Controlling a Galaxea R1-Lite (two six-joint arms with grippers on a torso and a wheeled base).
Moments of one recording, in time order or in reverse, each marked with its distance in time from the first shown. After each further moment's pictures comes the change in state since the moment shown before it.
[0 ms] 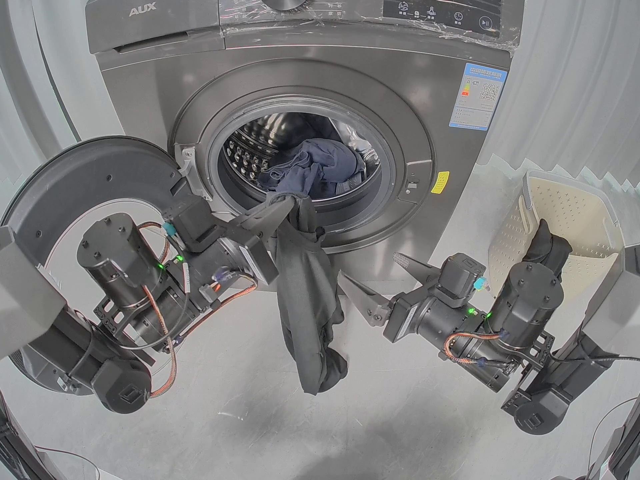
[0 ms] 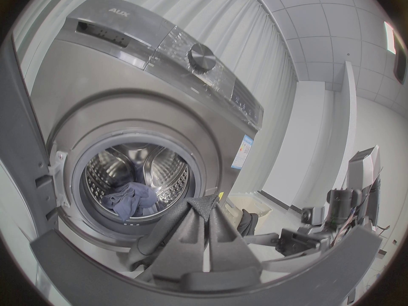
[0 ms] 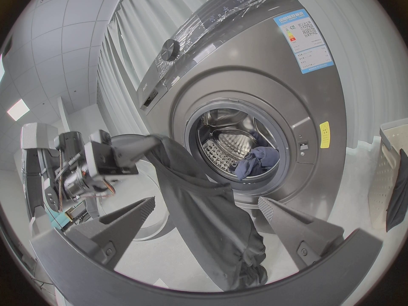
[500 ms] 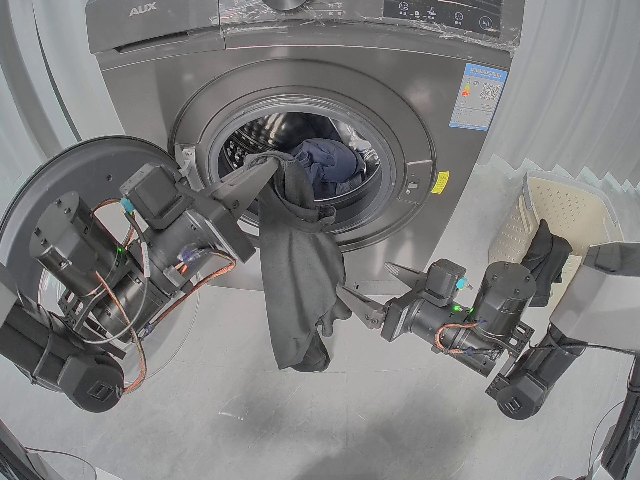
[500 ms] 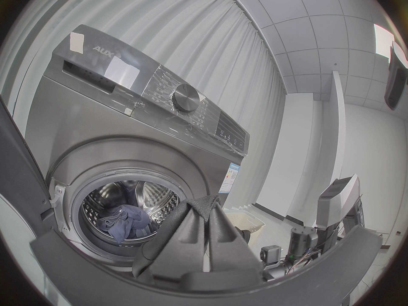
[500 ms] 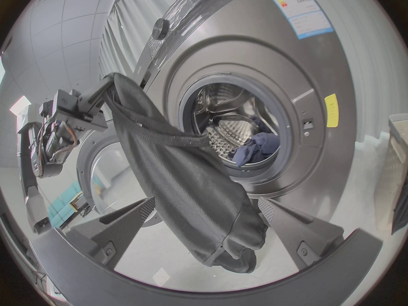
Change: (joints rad) left arm -0.004 -0.133 0.010 0.000 -0.039 -0.003; right arm -0.097 0.126 -0.061 -0.001 0.160 -0.010
